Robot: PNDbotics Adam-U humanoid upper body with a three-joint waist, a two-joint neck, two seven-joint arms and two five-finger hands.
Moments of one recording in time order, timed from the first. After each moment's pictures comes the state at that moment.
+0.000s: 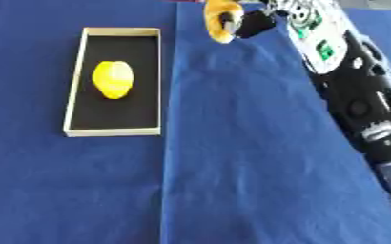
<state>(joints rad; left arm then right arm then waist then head) -0.41 0.42 0.10 -1.98 0.06 -0.18 0.56 -1.07 -0.61 0.21 -1.27 0.50 0.06 0.35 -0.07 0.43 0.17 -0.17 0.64</state>
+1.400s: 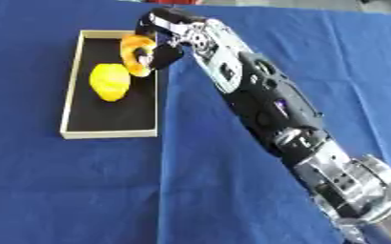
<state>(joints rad) -0.43 0.41 0.08 -1.98 0.07 -0.18 0.55 -1.15 -0.35 0.32 -1.05 0.66 -0.02 0.35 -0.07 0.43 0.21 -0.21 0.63</state>
